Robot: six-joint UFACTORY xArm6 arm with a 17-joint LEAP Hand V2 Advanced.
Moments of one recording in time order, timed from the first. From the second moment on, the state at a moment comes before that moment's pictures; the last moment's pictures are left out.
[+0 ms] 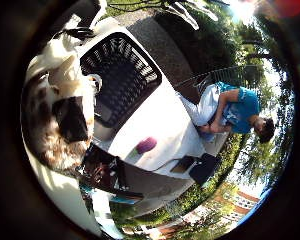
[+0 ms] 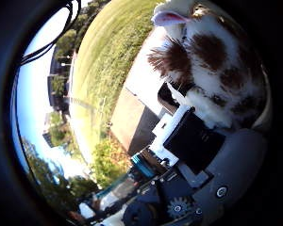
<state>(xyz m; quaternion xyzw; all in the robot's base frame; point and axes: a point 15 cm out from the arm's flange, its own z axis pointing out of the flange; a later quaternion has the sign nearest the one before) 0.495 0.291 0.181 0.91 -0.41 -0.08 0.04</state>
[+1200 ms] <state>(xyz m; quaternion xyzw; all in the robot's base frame) 0.461 0.057 0.325 0.89 -0.44 -0.13 0.02</state>
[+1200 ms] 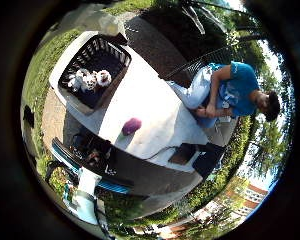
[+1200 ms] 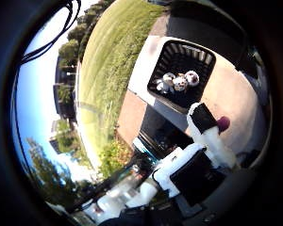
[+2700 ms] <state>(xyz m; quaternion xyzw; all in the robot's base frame) 0.486 -0.145 -0.027 0.88 -0.40 -0.12 0.24</state>
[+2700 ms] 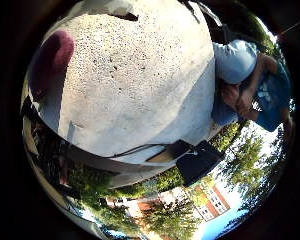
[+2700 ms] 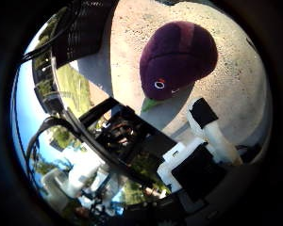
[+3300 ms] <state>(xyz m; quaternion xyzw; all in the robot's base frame) 0.478 -0.132 -0.043 0.89 -0.36 -0.14 0.26</state>
